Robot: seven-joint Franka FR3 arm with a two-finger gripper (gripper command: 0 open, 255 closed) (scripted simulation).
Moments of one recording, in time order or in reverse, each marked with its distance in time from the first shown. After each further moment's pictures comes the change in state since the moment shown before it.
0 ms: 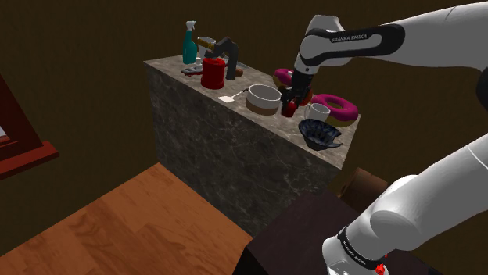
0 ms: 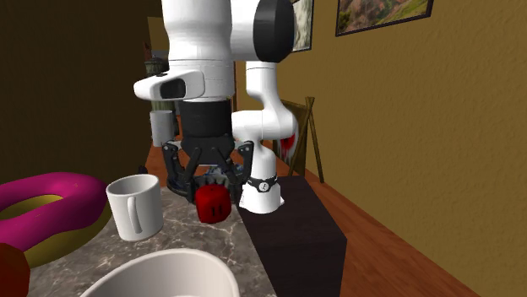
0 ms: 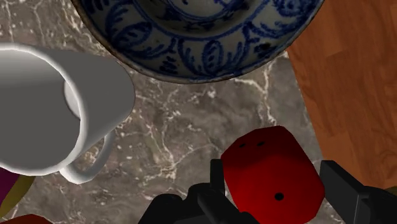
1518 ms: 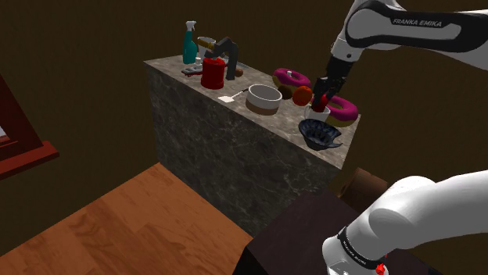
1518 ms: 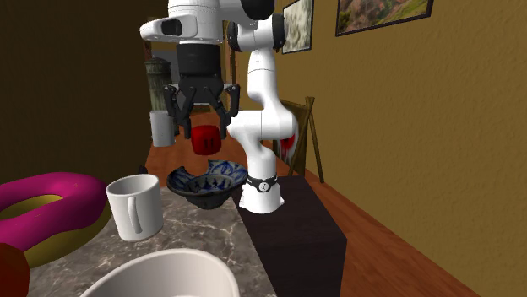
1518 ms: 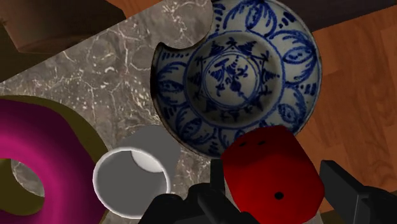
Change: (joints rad) arm -0.045 -0.314 -0.023 -0.075 -0.064 -0.234 -0.044
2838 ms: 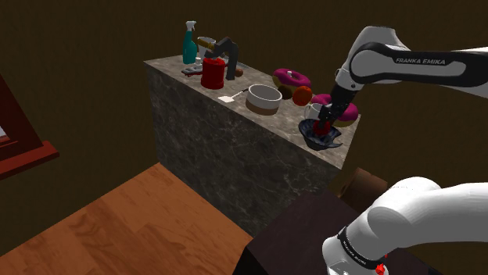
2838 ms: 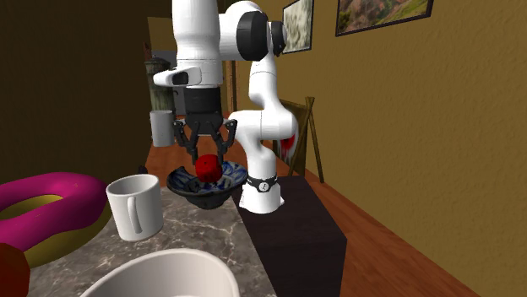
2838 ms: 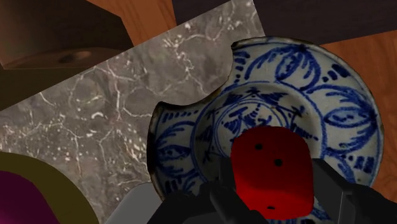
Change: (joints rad) arm -0.042 -0.148 -0.037 -0.295 -0.054 0.150 -0.025
